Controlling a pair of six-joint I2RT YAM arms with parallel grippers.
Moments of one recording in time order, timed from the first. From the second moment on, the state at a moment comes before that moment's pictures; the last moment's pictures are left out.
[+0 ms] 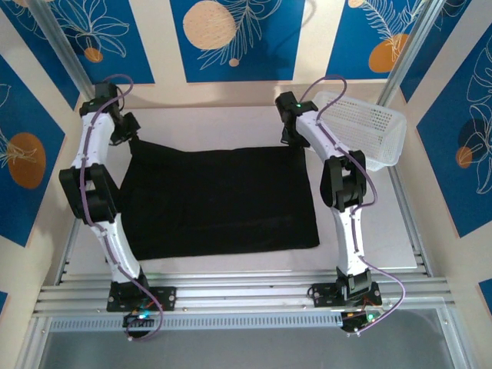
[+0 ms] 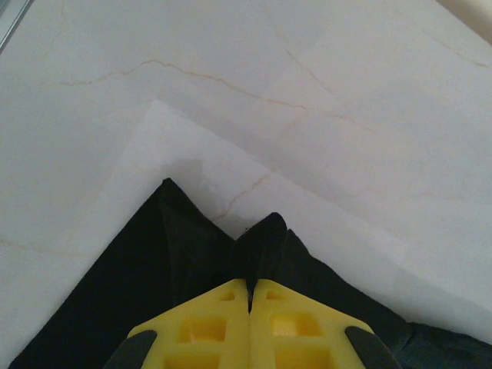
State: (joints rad) left arm 0.15 2.05 1.98 -1.00 0.04 -0.41; right arm 0.31 2.28 2.13 -1.14 0.37 0.66
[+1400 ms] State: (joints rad) left arm 0.11 1.20 1.01 -1.14 -0.35 -0.53; right arm 0.37 1.78 1.32 -1.04 0.27 0.70
